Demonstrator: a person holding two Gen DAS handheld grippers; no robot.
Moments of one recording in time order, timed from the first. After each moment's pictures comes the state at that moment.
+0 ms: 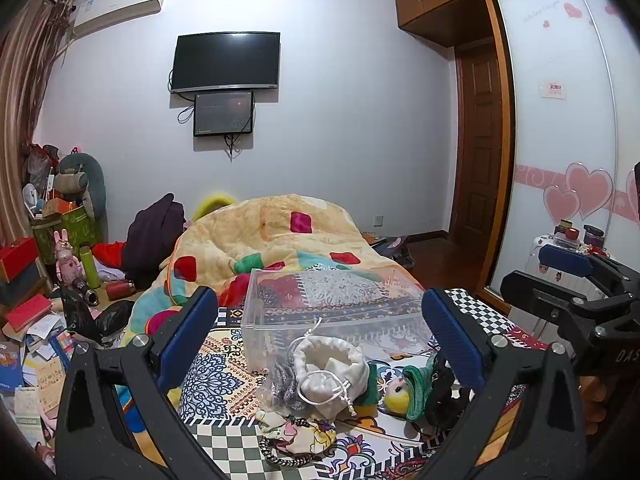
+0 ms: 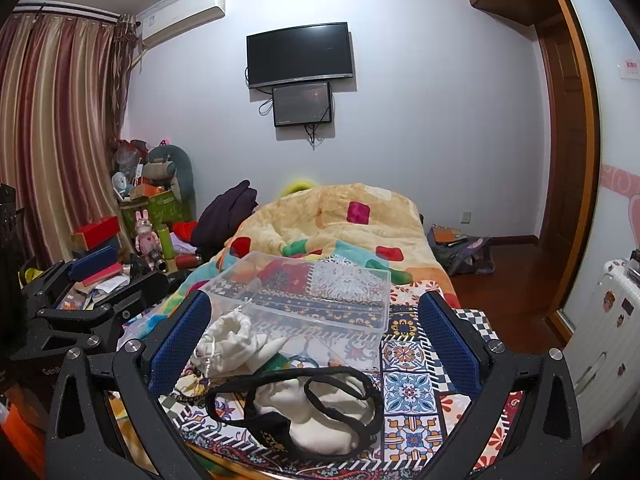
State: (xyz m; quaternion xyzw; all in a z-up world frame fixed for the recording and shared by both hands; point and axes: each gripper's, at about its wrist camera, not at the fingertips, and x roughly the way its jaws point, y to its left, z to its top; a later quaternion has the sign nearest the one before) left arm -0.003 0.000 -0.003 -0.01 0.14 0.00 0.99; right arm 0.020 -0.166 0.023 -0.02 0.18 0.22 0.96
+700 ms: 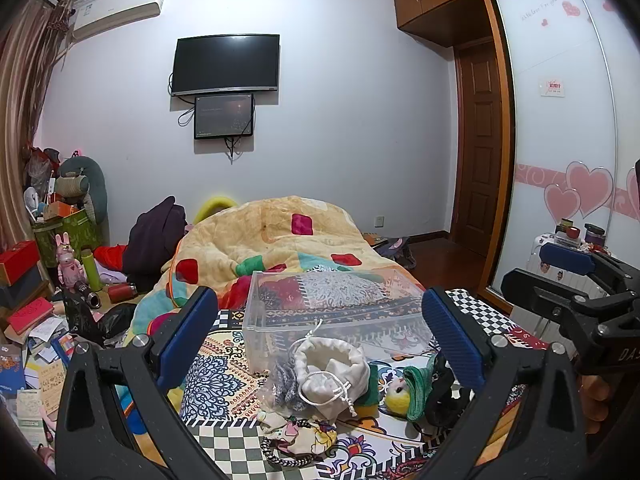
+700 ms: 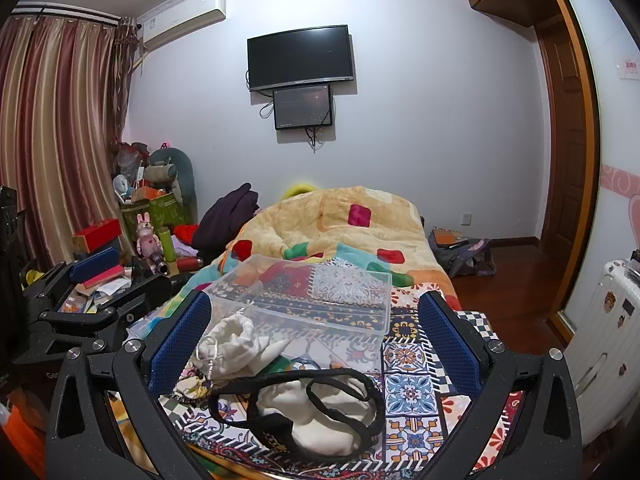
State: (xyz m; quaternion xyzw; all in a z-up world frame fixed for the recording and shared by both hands) left arm -0.005 -0.002 -0.001 0.00 0.14 0.00 0.99; right arm 0.018 -0.167 0.028 -0.02 0.18 0.22 0.96
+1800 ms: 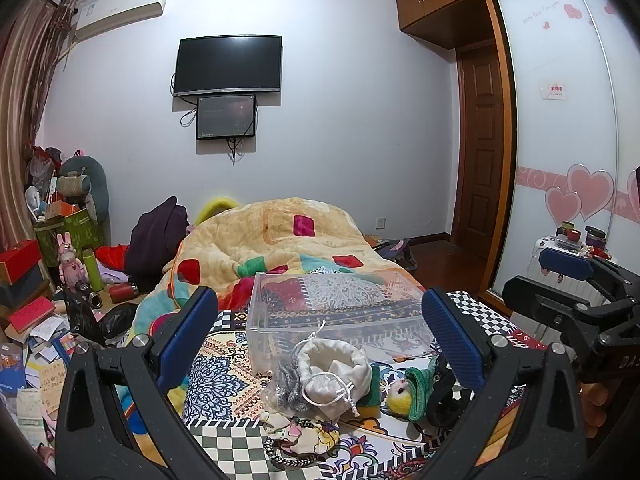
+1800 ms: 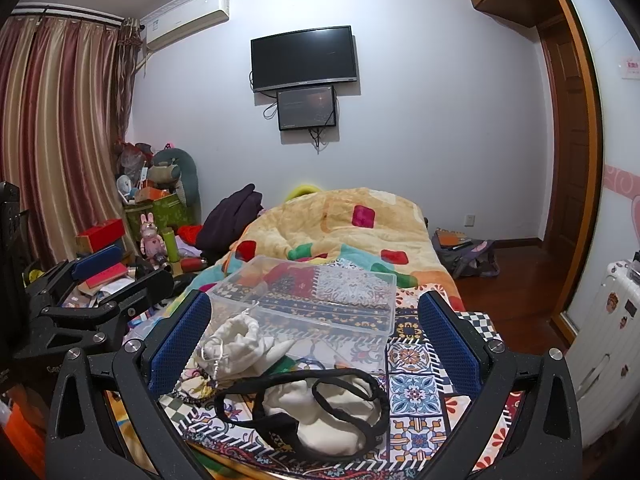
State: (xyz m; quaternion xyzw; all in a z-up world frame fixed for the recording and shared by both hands) left arm -0.005 -0.001 0.003 0.00 0.14 0.00 0.99; right arm 0.018 -0.166 0.024 -0.02 0.18 0.23 0.96
